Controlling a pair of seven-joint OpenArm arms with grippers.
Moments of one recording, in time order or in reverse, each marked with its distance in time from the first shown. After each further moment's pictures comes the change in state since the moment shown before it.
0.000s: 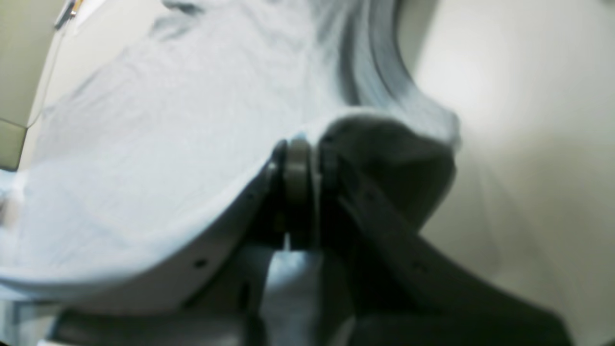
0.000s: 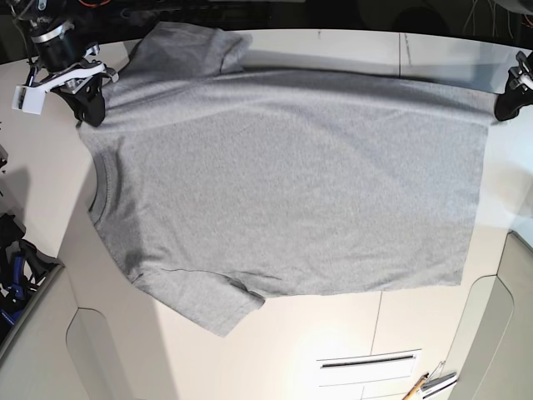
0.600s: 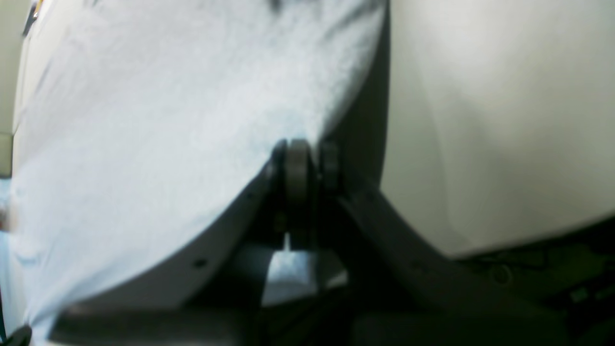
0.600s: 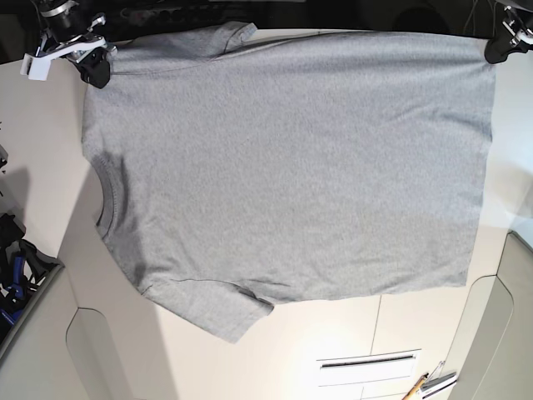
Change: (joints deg) left arm 8.6 0.4 0.0 -14.7 -11.4 -0.2 5.8; right arm -8.4 -0.9 1.4 -5.0 6.1 -0.4 0.7
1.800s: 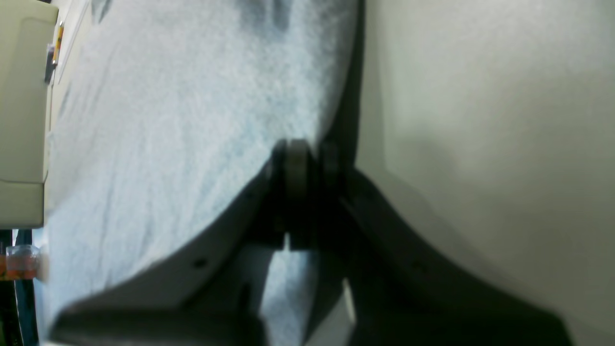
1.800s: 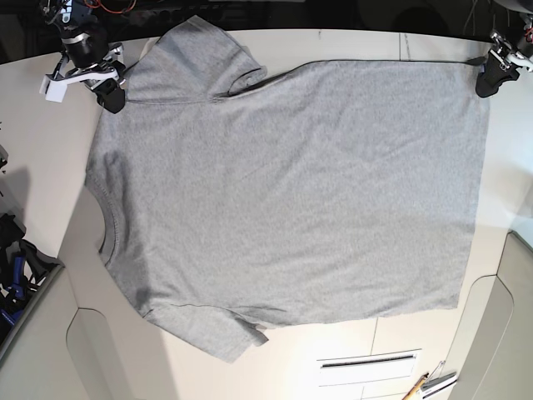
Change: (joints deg) left arm -4.6 -0.3 10.4 -1.8 4.6 -1.7 -11.3; right arm 13.0 -0.6 -4.1 -16.9 0.3 0.2 5.5
